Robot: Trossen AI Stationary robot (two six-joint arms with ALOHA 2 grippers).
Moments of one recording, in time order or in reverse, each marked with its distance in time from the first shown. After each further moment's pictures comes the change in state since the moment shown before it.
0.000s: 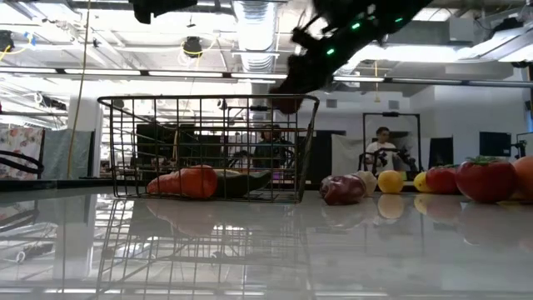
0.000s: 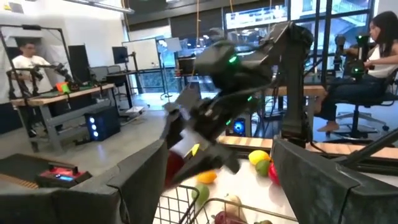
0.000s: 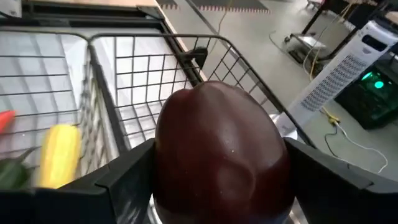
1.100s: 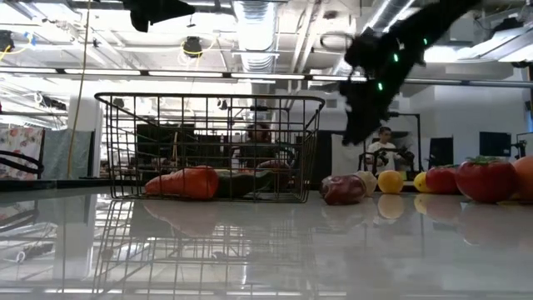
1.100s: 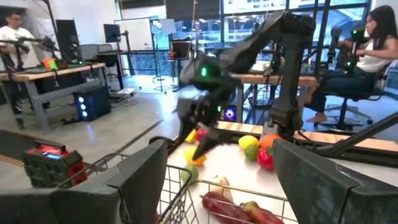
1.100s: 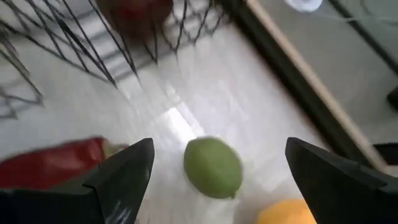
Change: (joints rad) left arm -0.003 -0.023 0.000 -0.106 0.012 -0.106; right arm -0.275 -0.172 -0.263 -0.350 -0.204 0.103
